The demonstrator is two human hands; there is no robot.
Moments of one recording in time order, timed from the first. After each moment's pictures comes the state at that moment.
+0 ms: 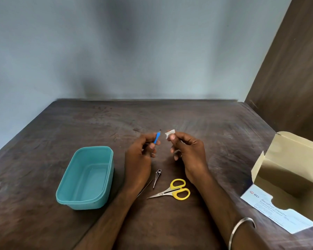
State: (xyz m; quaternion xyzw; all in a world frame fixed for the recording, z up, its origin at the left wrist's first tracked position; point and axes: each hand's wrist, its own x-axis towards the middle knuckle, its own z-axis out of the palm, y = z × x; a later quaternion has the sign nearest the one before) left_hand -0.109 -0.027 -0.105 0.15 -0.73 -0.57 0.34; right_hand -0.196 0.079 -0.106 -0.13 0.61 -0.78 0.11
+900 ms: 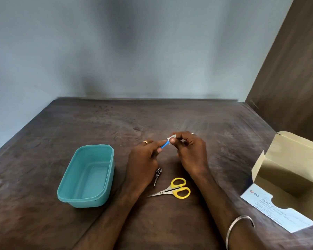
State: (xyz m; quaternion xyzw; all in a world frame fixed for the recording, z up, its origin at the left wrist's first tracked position) left_hand -0.110 -0.032 -0.111 0.08 -0.87 -0.33 0.36; right_hand -0.204 0.084 -0.109 -0.23 0.77 -0.59 -0.05
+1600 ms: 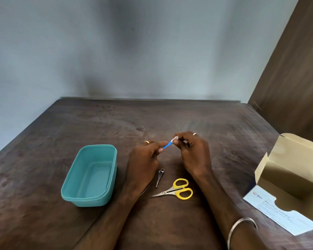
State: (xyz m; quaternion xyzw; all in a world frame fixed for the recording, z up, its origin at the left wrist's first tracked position) left_hand -0.109 -0.036 -0.111 0.09 -0.88 -0.30 0.36; right_hand -0.206 0.086 -0.110 -0.25 0.82 -0.50 -0.11
